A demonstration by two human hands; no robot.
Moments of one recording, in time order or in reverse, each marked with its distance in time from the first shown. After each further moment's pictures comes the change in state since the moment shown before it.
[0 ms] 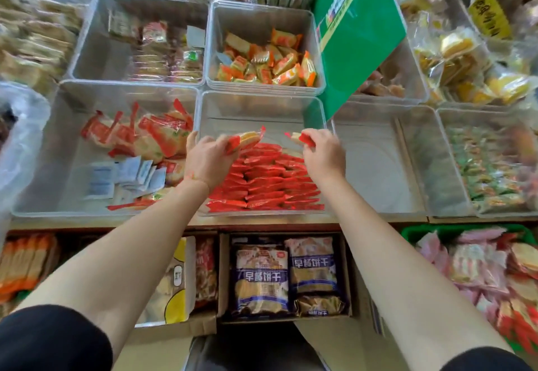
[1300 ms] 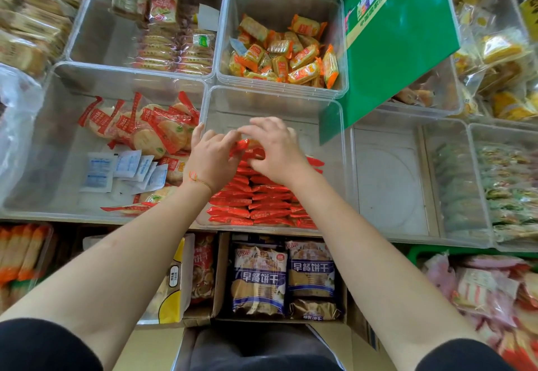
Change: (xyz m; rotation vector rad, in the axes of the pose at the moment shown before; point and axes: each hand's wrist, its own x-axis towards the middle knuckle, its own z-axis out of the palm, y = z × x) left_hand 0.013 -0.008 0.007 -0.013 0.019 0.067; right_hand 0.034 -0.074 0.043 0.003 -0.398 -0.484
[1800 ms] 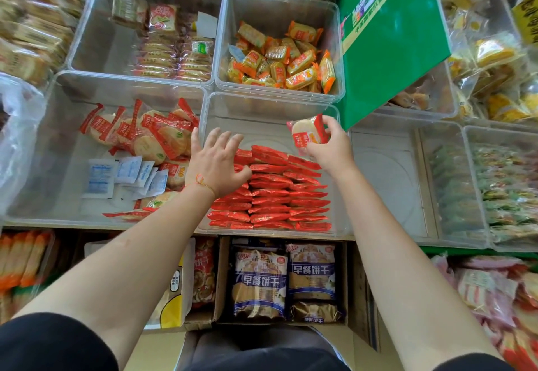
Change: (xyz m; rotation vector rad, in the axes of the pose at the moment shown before) left_hand 0.004 0.005 -0.006 0.215 -0.237 -0.029; right_hand -0.022 0.071 -0.038 0.530 0.238 0.593
